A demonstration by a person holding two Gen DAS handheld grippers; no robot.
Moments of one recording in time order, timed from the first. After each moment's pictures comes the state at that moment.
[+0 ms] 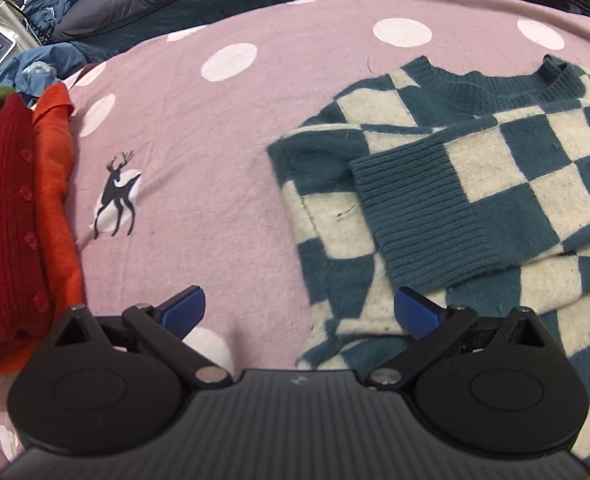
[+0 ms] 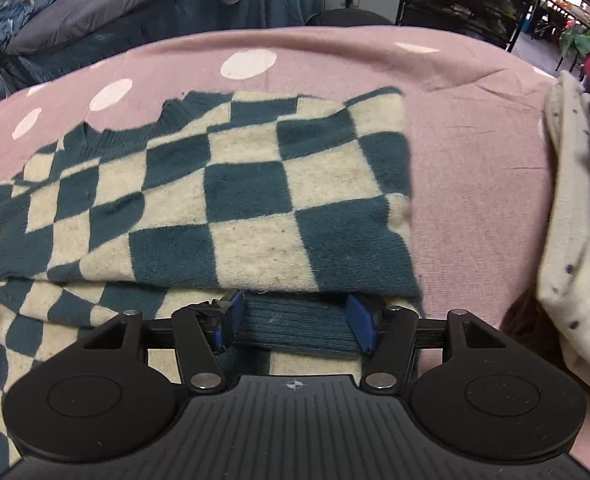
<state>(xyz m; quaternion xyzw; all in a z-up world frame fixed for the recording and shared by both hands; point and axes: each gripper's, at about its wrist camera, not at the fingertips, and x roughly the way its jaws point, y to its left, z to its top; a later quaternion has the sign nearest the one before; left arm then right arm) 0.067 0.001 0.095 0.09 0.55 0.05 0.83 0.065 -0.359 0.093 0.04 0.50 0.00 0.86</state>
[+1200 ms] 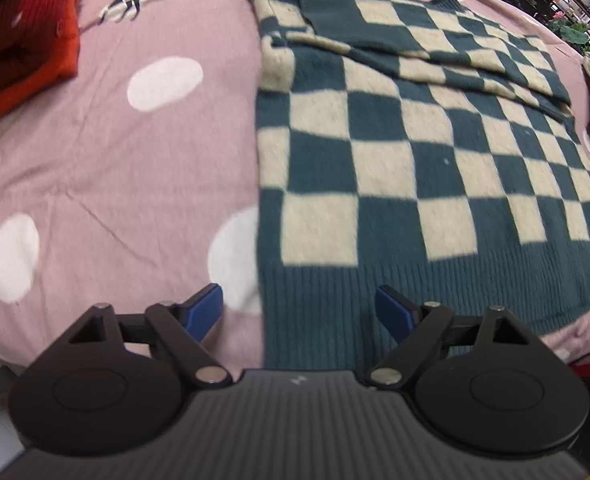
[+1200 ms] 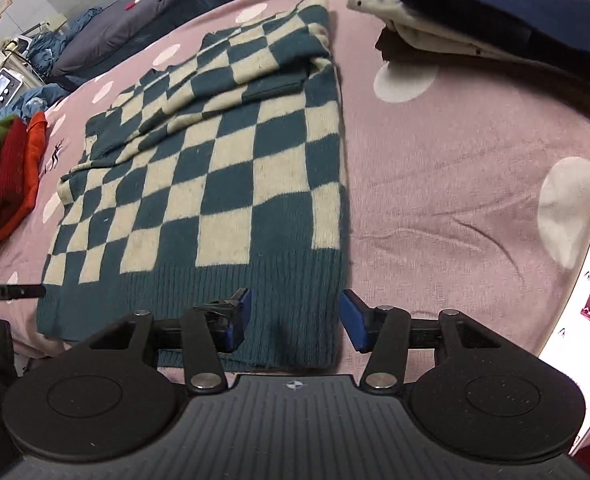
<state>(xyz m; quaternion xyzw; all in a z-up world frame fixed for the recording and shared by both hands) -0.154 0.039 0.097 -0.07 0.59 -0.06 0.80 -0.148 -0.406 0.109 0.15 0.53 0.06 0.83</state>
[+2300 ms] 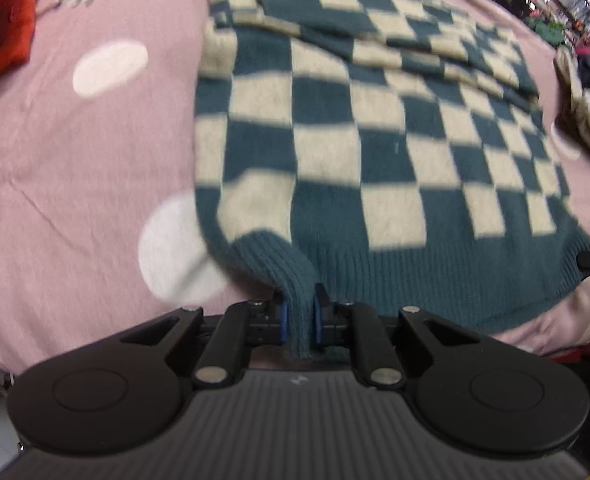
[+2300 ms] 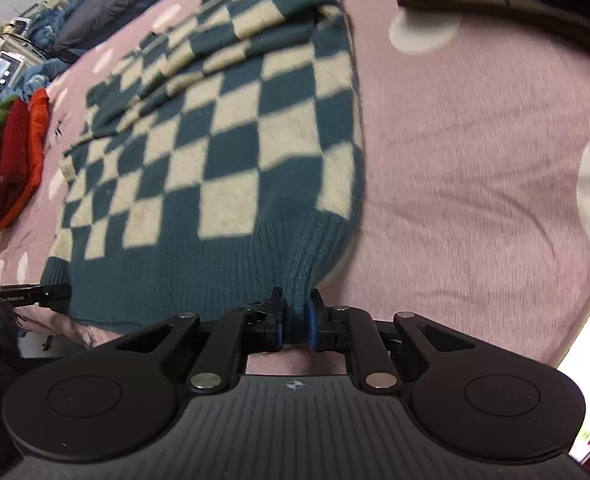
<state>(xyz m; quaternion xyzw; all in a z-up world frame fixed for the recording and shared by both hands) -0.146 0.021 0.101 -0.10 0.59 -0.10 0.79 -0.137 -0.411 0.106 0.18 0.57 0.09 0.80</state>
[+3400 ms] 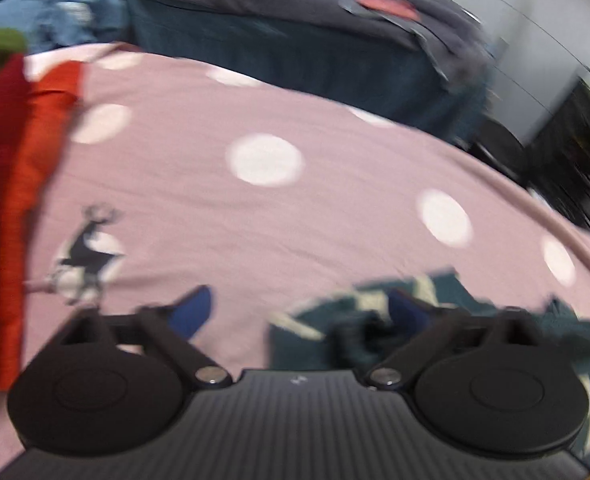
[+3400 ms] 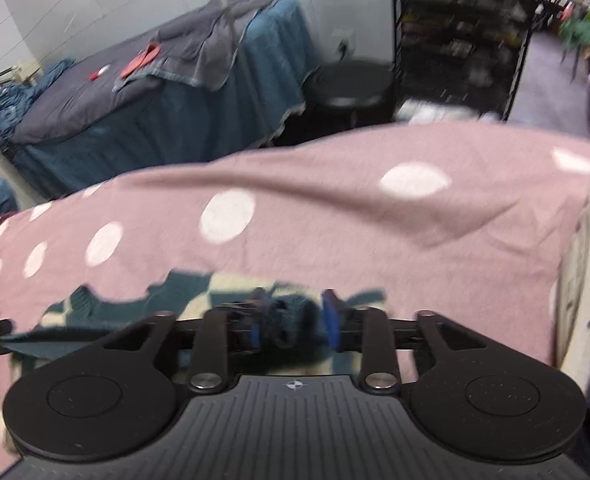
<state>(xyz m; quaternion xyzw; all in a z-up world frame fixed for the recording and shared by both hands) 0.163 0.060 0.120 -0.15 0.46 0.10 0.87 0.165 -0.413 0.143 0.11 0.43 -0.01 0.90</state>
